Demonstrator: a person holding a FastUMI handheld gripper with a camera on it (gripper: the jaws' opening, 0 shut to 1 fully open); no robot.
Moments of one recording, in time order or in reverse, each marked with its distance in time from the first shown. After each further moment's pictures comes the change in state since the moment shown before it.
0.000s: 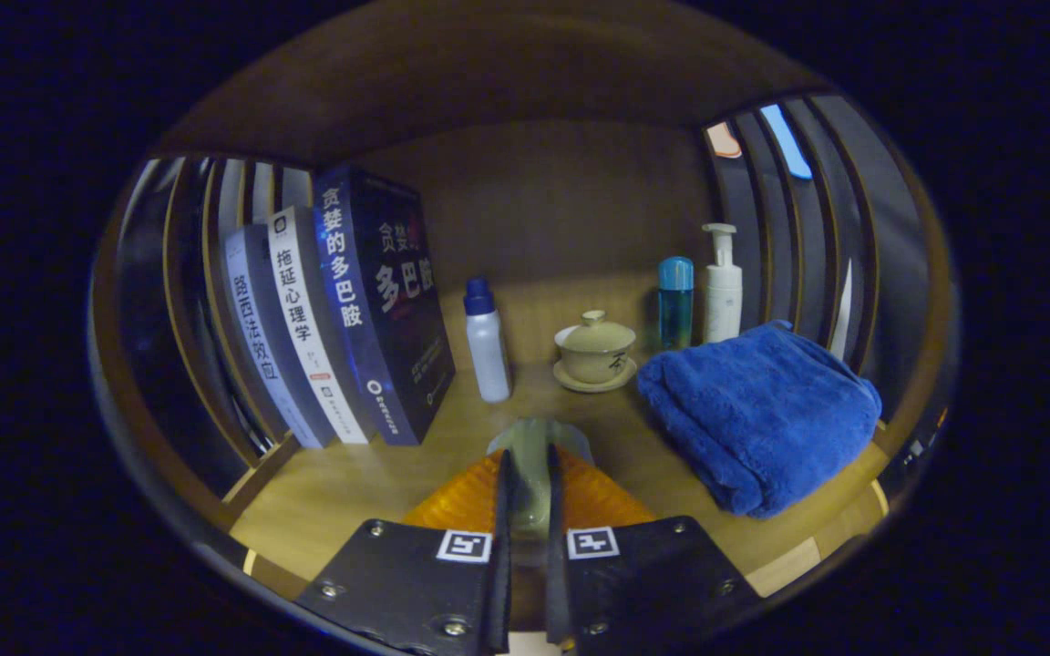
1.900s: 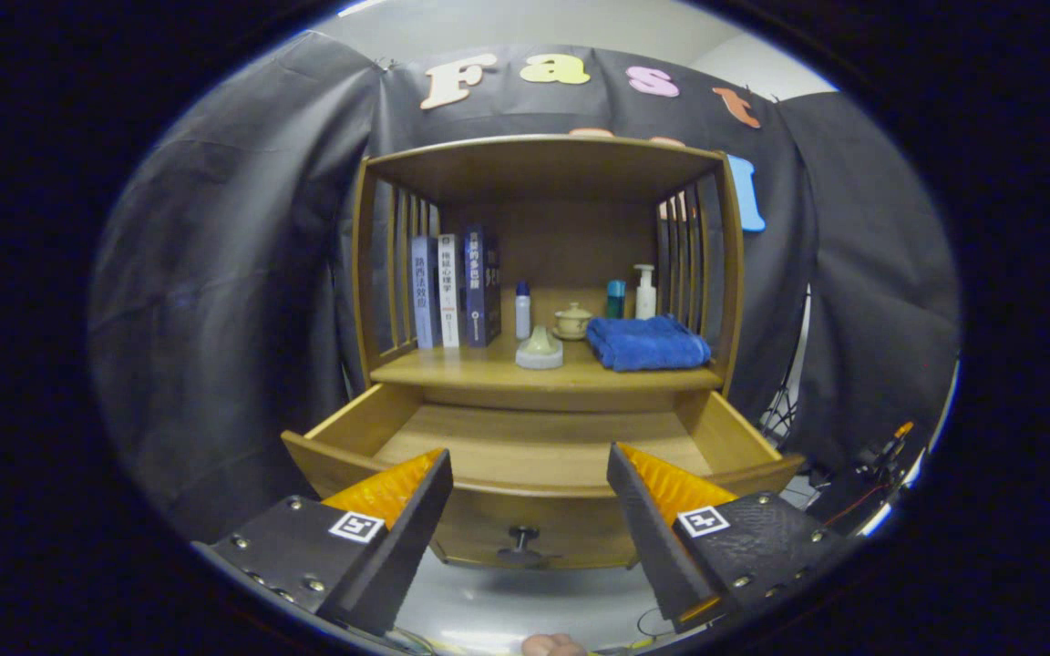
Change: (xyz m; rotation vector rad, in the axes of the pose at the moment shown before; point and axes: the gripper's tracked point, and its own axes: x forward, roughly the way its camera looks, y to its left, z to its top) arm -0.343 -0.056 -0.113 -0.124 -0.094 0.116
